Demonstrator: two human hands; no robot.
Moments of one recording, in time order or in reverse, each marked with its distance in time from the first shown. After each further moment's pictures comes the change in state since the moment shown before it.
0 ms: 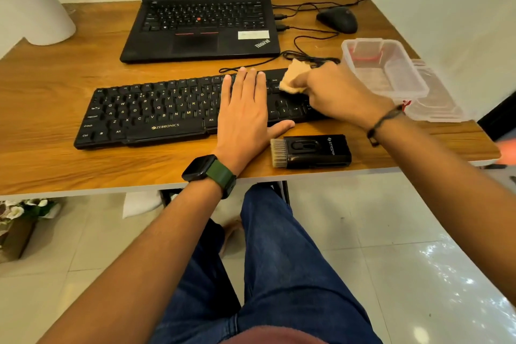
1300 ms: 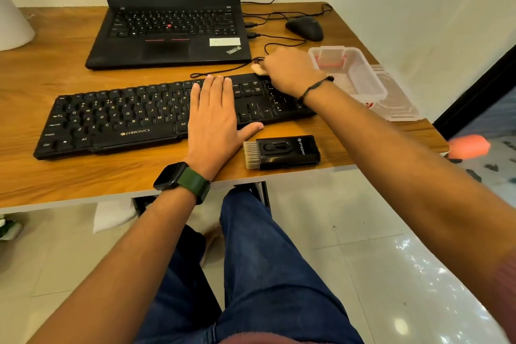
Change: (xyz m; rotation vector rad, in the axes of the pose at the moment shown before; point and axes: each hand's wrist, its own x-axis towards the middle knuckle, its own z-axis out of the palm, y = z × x) left_hand -0.004 -0.002 -0.002 -0.046 -0.004 -0.053; right_hand 0.041 -0.003 -0.009 -0.191 0.012 0.085
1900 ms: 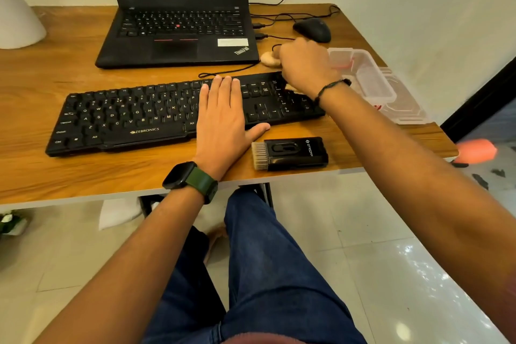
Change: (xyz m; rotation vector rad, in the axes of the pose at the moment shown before) left_hand -0.001 0.000 -0.002 -0.011 -0.009 0.000; right_hand -0.008 -0.001 -0.011 0.065 0.083 0.112
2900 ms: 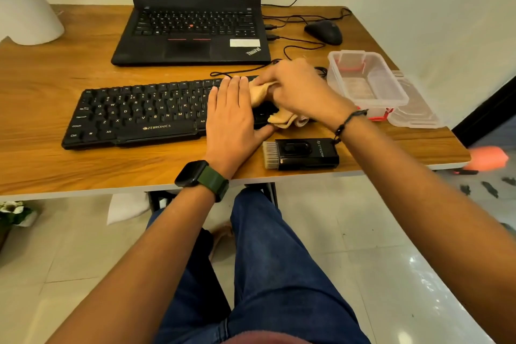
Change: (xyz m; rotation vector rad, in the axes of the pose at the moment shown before) left_hand -0.003 -0.004 0.004 -0.061 0.077 -0.023; right_hand -0.035 -0.032 -0.012 0.347 -0.083 -0.144
